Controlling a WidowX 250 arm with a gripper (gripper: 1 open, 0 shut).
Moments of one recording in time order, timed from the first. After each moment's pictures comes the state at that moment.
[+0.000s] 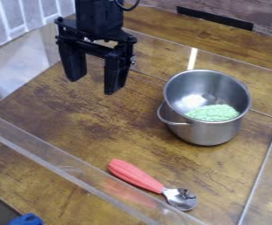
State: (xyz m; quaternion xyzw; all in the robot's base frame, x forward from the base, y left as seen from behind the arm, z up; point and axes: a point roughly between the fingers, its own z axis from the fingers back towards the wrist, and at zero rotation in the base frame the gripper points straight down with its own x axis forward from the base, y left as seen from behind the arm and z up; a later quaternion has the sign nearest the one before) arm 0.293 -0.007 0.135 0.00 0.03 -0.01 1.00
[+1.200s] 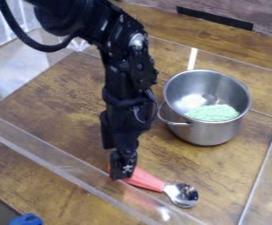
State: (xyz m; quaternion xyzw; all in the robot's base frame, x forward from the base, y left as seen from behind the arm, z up) arm 0.283 -0.044 0.031 0.04 0.01 -0.39 0.92
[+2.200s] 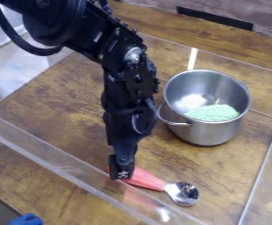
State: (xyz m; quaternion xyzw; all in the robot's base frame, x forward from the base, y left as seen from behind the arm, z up) arm 0.285 -0.038 0.029 0.08 -0.03 -0.44 0.89
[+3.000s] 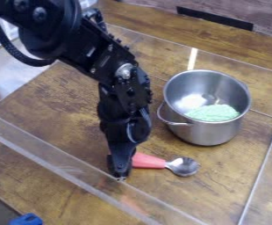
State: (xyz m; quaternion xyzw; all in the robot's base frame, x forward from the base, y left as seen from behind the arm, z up) arm 0.277 -0.030 0.020 0.09 -0.03 -0.44 0.89
